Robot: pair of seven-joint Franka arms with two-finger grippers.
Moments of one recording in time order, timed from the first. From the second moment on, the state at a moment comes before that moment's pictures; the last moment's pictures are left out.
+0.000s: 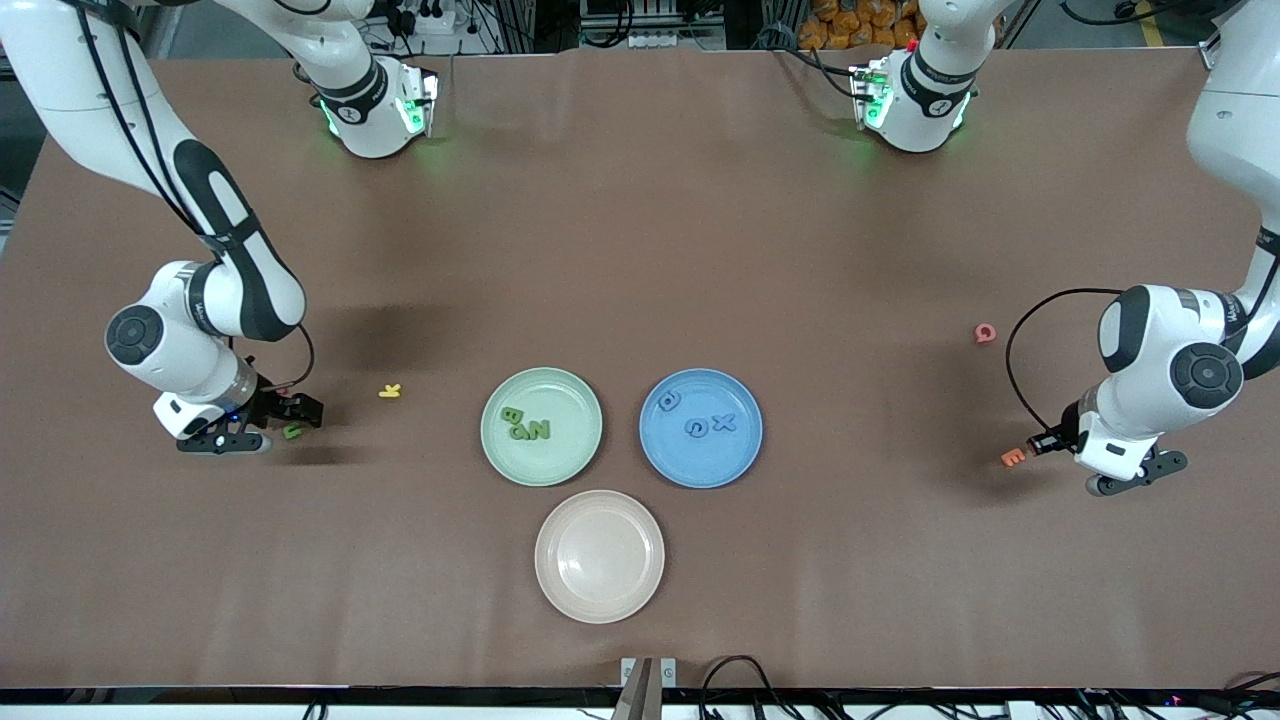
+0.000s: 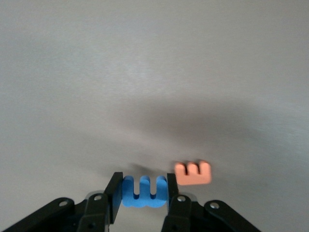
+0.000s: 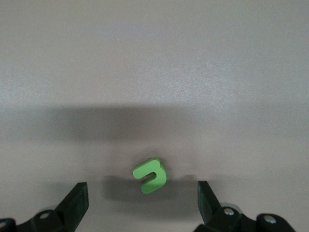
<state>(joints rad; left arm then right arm) 0.56 0.68 -0.48 -1.78 0.56 2.36 -0.55 -0.14 0.53 0.02 -2.06 -0.02 2.66 -0.11</state>
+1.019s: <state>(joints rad) 0.51 0.64 -0.74 -1.78 0.54 2.19 -0.92 -0.14 0.54 0.03 -2.07 -0.02 2.69 -0.11</state>
